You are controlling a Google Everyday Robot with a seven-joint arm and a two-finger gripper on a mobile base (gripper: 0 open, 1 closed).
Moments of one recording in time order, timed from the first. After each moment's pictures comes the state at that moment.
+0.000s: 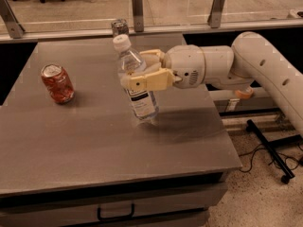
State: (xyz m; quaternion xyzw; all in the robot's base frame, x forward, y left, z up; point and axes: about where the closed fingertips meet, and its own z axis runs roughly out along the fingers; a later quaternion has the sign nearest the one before) arm 0.495 0.039 0.972 -0.52 0.47 0.54 0.47
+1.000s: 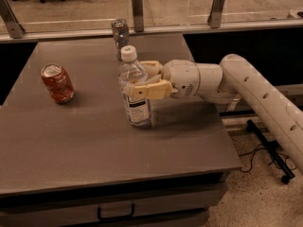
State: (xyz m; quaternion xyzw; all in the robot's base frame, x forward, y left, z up) arm 0.501 0.038 0.945 -0.50 0.40 0.59 0.49
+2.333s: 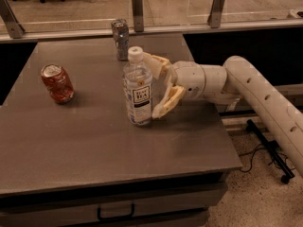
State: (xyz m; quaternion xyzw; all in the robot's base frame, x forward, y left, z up) arm 0.501 0.024 0.941 -0.50 0.37 0.59 0.51
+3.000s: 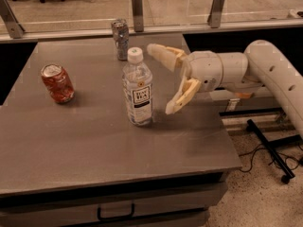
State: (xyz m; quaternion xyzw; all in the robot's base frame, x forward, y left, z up) arm 0.505 -0.004 0.950 -0.55 0.41 0.53 0.50
